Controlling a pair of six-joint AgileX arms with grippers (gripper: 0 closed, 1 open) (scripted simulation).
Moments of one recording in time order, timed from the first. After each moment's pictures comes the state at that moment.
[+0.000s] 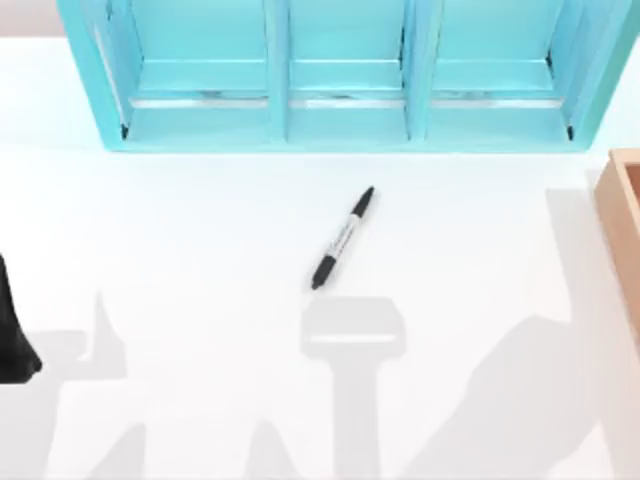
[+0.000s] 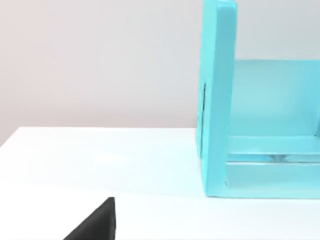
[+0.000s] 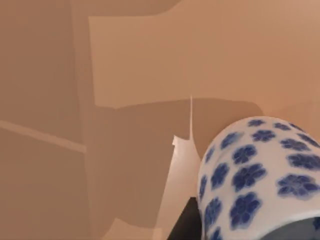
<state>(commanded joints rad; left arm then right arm) 0.00 0.00 0.00 0.00 0.00 0.00 -0.36 1.89 1.24 -0.92 0.00 -0.34</state>
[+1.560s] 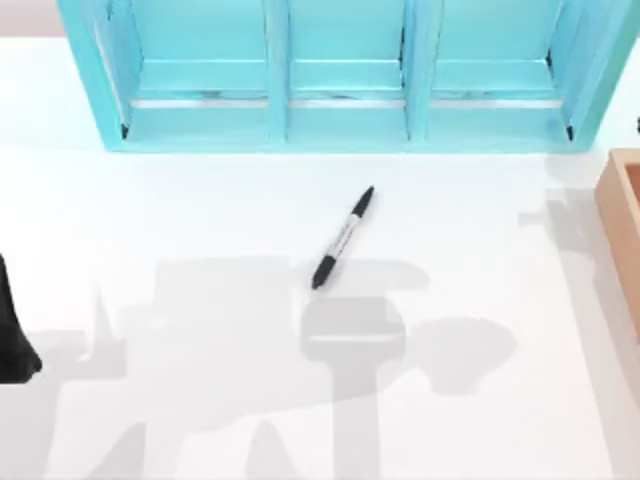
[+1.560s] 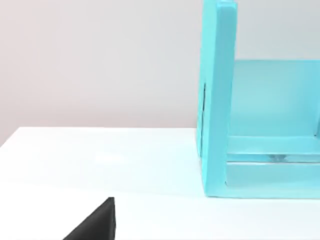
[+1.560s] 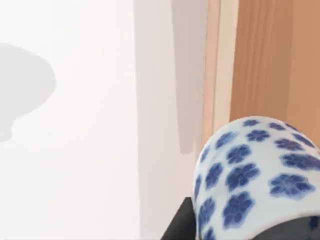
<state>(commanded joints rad) 0.00 0.00 0.00 0.00 0.00 0.00 0.09 1.75 1.66 -1.49 0.00 0.10</state>
